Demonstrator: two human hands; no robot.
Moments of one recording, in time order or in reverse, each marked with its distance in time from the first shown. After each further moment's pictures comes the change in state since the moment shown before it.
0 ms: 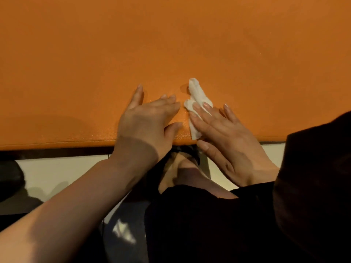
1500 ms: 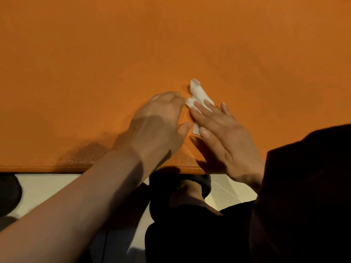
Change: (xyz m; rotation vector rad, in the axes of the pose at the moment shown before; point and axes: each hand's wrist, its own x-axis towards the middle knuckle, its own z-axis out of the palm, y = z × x) left_hand 0.048 -0.032 -0.039 -0.014 -0.197 -0.108; right_hand 0.086 -0.022 -0.010 0.142 -0.132 0.050
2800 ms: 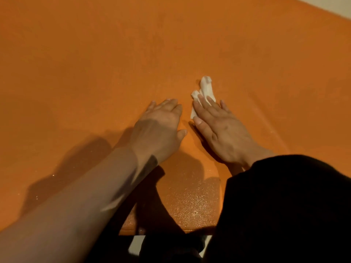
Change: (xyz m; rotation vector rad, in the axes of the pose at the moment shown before) left_hand 0.091 -0.027 0.001 0.063 -0.122 -0.018; right_hand 0.099 0.079 -0.010 -0.252 -0.301 0.168
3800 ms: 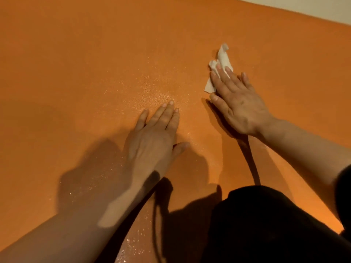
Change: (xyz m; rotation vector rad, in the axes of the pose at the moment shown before) left_hand 0.068 -0.024 -0.005 0.195 0.083 0.014; right_hand 0.105 0.092 -0.046 -0.156 0.128 0.011
